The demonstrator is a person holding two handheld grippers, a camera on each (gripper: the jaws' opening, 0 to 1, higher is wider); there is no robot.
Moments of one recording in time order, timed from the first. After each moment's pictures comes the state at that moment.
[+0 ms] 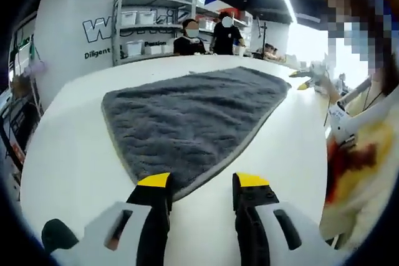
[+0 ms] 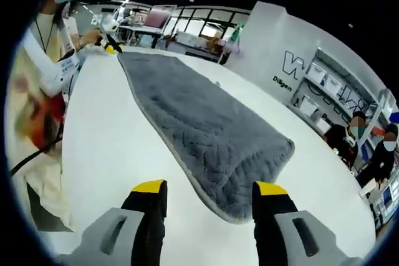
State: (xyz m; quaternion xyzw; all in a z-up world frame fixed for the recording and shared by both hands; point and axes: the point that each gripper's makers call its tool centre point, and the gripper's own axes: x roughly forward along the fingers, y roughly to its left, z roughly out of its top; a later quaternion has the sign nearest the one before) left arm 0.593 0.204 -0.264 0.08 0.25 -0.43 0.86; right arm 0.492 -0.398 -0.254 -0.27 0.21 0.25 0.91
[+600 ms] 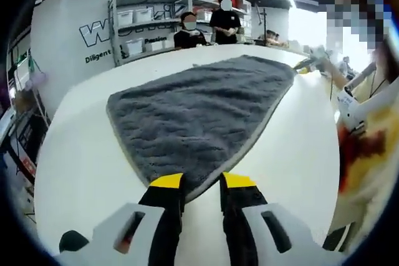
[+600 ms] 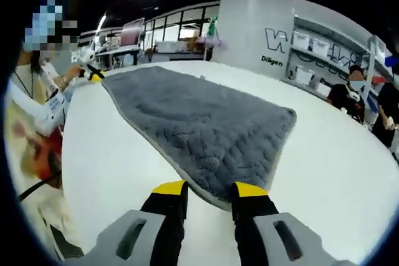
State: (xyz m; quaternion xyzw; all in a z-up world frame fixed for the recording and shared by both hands) left arm 0.597 0.196 -0.272 0.15 0.26 -0.41 0.86; right arm 0.506 -0.420 -0.280 -0.11 0.25 0.24 0.93
